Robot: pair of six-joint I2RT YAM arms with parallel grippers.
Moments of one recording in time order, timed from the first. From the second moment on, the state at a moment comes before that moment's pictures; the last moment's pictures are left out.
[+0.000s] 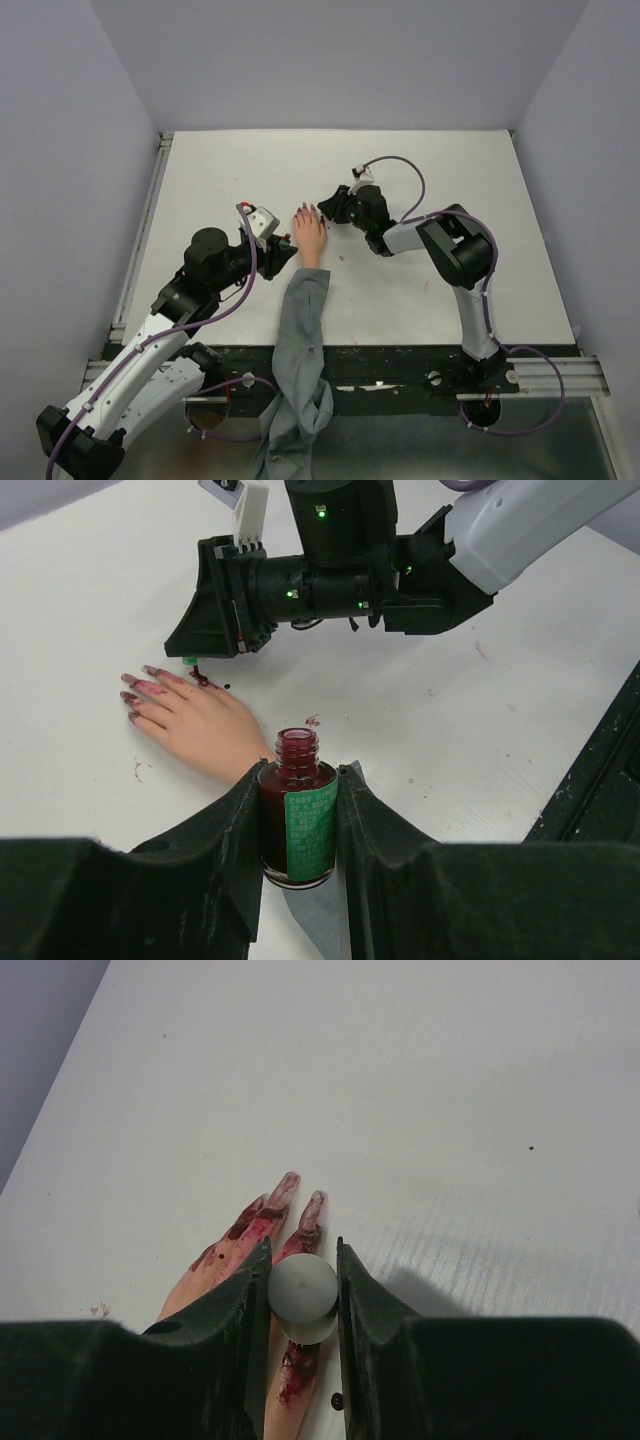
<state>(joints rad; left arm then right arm) -0.56 0.71 0.66 -0.15 0.31 -0.03 0.58 2.16 1.13 0.78 -0.07 0.55</state>
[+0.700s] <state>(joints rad) -0.56 0.71 0.66 -0.15 0.31 -0.03 0.58 2.19 1.18 0.75 -0.06 0.55</state>
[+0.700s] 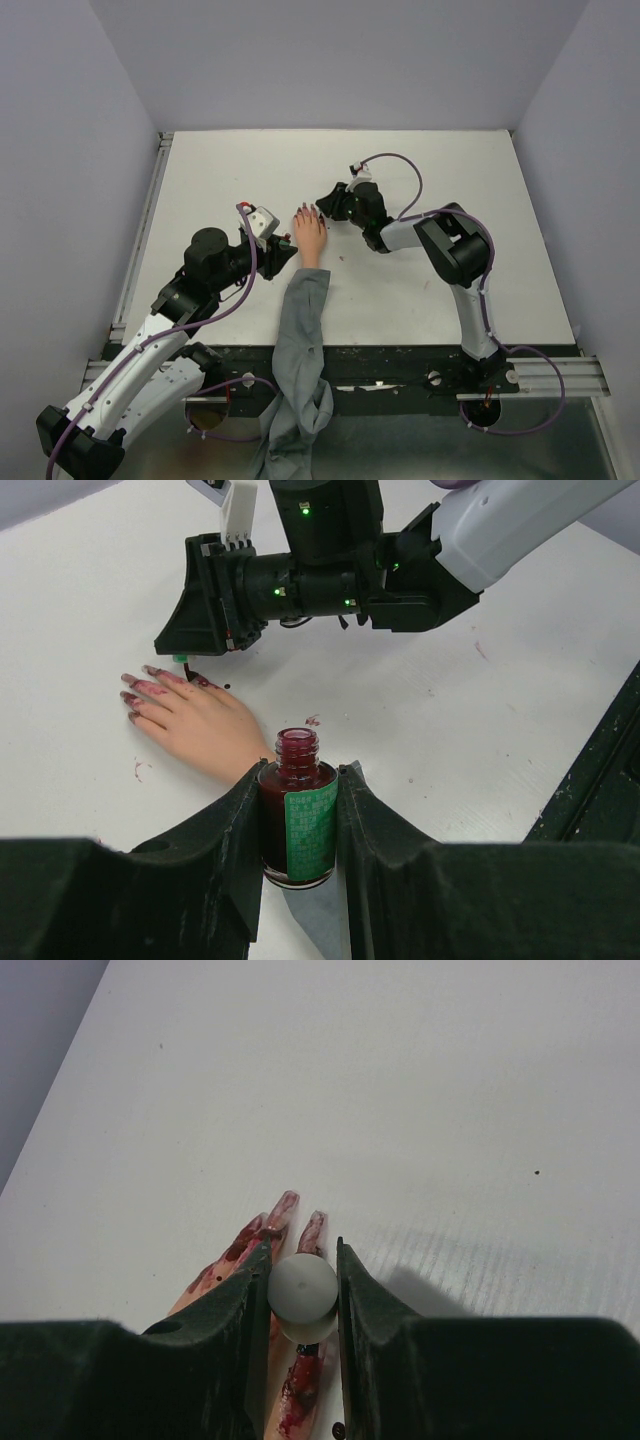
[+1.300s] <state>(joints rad) -0.56 0.70 0.66 -0.15 0.31 -0.03 0.58 2.20 1.19 0.75 -0.02 0.55</state>
